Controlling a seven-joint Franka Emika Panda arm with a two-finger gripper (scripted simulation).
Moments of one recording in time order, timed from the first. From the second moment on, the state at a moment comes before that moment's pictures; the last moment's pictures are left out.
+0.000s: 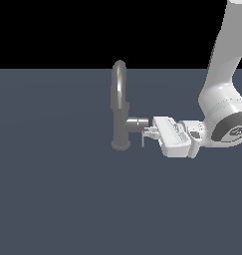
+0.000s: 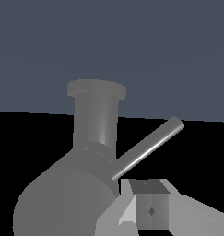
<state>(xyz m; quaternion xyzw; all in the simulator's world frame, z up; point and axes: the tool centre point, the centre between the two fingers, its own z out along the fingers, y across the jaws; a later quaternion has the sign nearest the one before) -0.023 -0.086 0.093 -0.50 0.50 0.48 0.53</state>
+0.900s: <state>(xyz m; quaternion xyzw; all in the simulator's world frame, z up) 0.004 -0.093 0.050 -0.49 0.52 0.48 0.52</state>
